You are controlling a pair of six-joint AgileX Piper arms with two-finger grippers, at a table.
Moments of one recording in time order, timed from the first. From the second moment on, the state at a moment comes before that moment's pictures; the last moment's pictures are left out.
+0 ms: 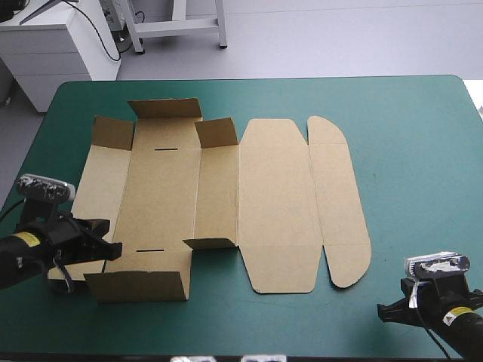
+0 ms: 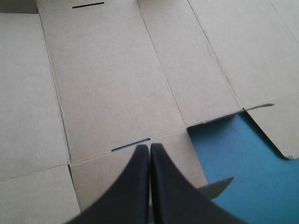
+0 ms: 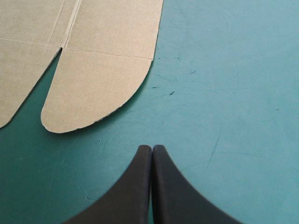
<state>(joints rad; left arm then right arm) 0.03 0.78 -1.01 -0.39 1.14 0.34 -0.03 0.41 -0.48 0.16 0.94 -0.21</state>
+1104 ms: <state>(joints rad) 0.74 1.59 -1.32 -0.69 1.21 0.65 -0.03 0.41 -0.48 0.16 0.94 -0.21</state>
